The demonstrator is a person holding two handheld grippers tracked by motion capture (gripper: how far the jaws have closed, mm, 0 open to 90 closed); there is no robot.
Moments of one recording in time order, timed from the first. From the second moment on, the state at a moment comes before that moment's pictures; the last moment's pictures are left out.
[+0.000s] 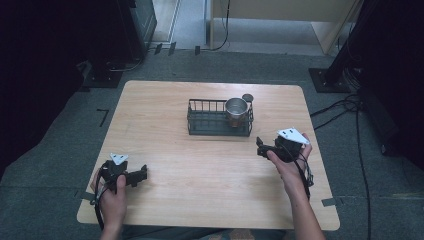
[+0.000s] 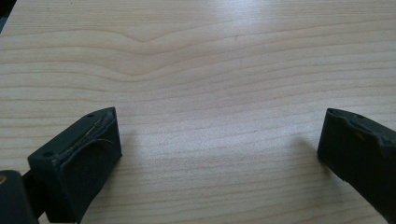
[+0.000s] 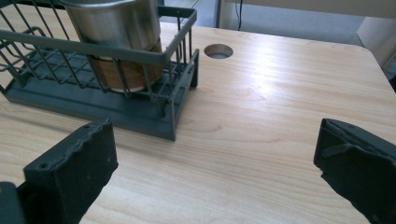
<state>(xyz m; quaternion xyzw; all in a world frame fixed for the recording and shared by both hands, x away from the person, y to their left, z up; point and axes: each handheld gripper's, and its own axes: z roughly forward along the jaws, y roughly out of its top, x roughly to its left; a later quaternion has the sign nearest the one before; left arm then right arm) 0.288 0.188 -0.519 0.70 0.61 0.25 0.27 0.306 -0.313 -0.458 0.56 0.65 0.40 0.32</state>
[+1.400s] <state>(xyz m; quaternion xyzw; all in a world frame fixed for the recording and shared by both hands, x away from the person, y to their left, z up) 0.288 0.188 -0.519 0.70 0.61 0.25 0.27 0.240 -0.367 -0.520 0.62 0.64 0.34 0.29</state>
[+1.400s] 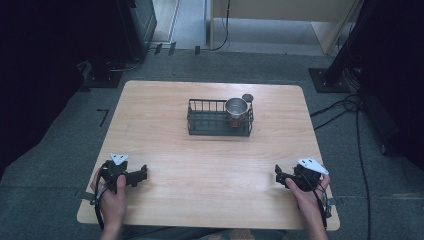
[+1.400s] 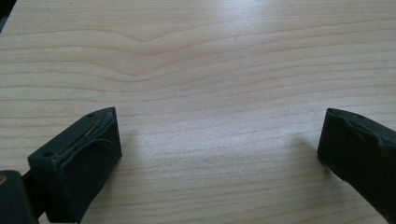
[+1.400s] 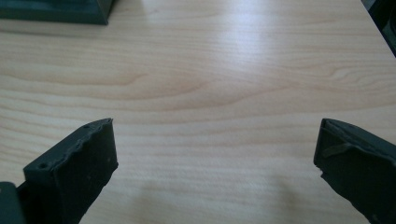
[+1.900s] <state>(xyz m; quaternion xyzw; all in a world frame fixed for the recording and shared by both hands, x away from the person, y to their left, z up) 0.288 0.188 -0.519 0.70 0.61 0.25 0.27 0.221 -0.377 -0.527 0.65 0.65 0.28 0.26</state>
